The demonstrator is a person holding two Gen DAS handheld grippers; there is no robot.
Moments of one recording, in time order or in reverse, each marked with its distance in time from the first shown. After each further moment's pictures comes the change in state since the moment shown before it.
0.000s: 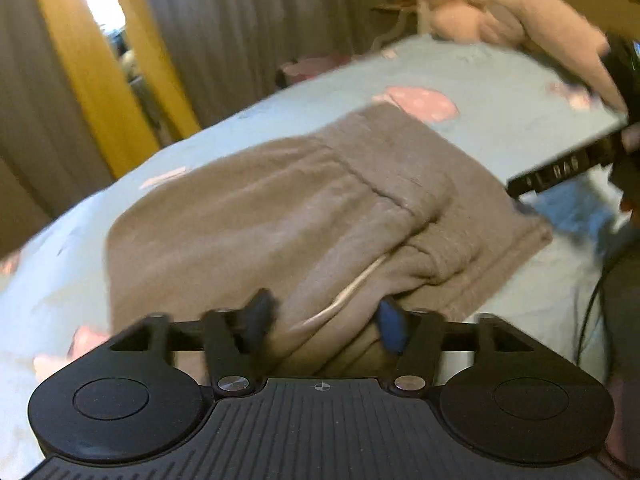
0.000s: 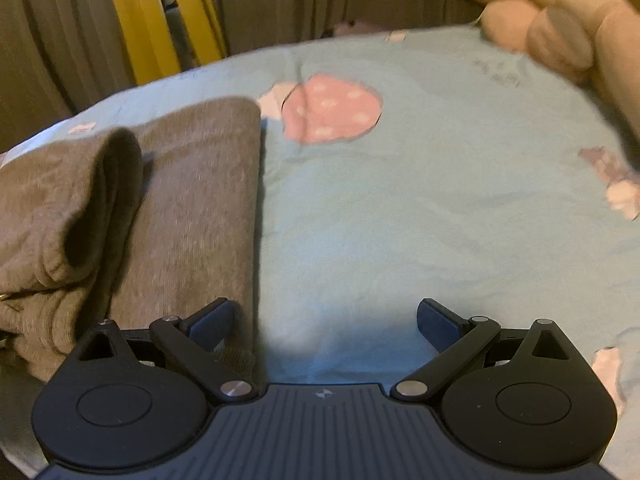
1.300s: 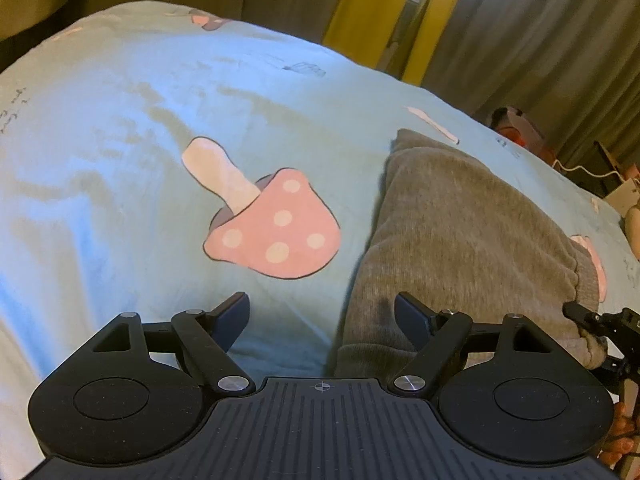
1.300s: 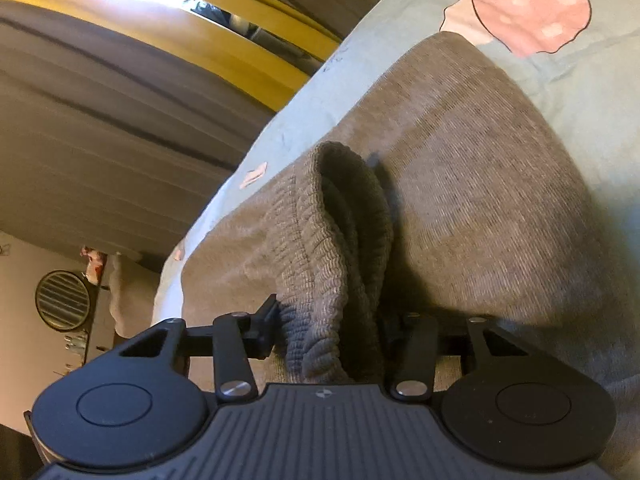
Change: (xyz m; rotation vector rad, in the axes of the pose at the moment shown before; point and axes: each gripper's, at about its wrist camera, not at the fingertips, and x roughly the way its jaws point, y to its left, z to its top) left arm -0.012 0.168 -0.051 -0.850 0.130 0.144; right arm 0.061 0.069 0.034 0.451 0.144 0.703
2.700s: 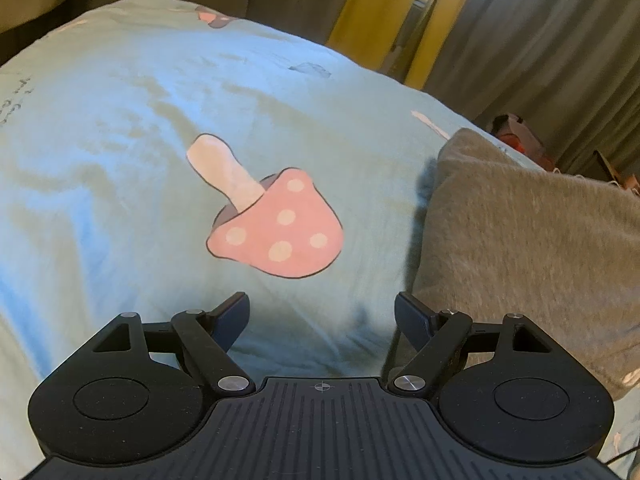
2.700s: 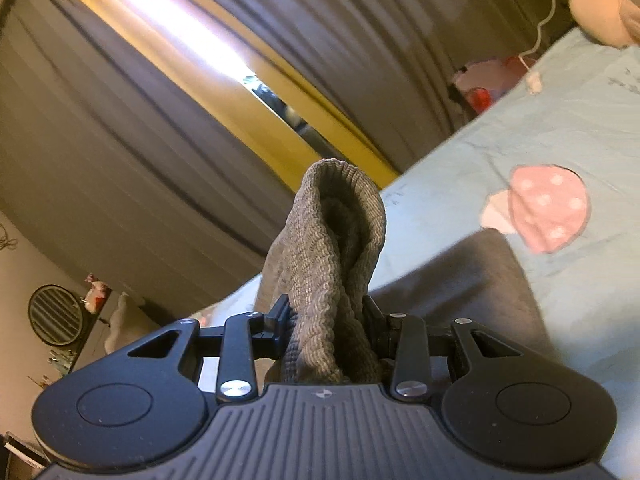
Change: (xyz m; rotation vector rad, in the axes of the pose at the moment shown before) left arm 0.000 0.002 -0.001 -0.032 -0.005 -0.004; right arm -0.089 0.073 0.028 -0.203 -0.277 -0.016
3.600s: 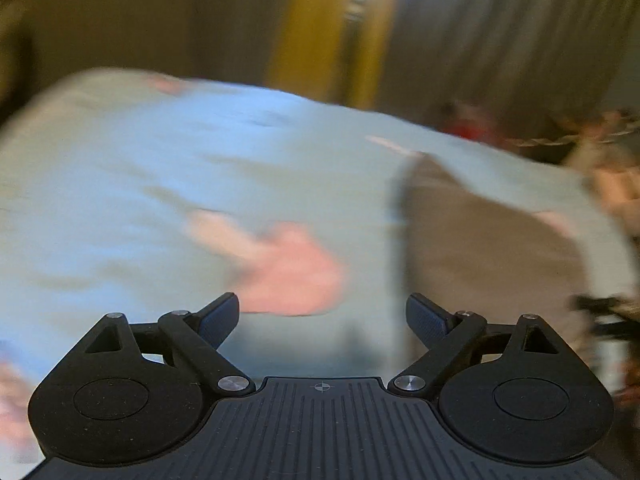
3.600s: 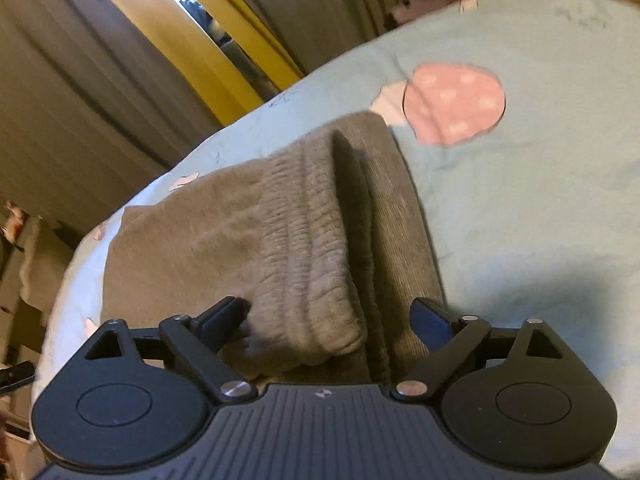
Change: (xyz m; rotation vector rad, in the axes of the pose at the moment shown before) left arm -0.036 0.012 0.032 0.235 -0.026 -0.139; right arm 0.033 -0.074 -0.046 -0.053 0.218 -0.228
